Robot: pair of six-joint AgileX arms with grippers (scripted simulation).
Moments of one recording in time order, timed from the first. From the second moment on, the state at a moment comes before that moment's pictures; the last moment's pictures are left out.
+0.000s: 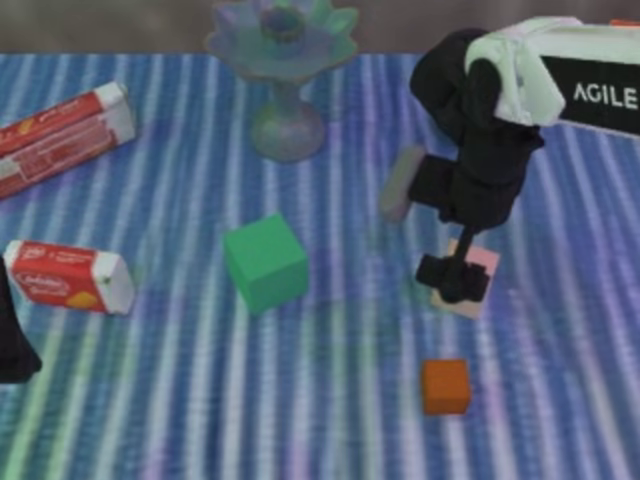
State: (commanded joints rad) left arm 0.00 0.00 0.00 0.00 0.00 0.00; right arm 0.46 2.22 1.66 -1.00 0.00 -0.68
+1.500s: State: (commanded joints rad) left arm 0.00 0.00 0.00 0.00 0.00 0.00; right arm 0.46 2.30 1.56 -0.83 0.00 -0.68
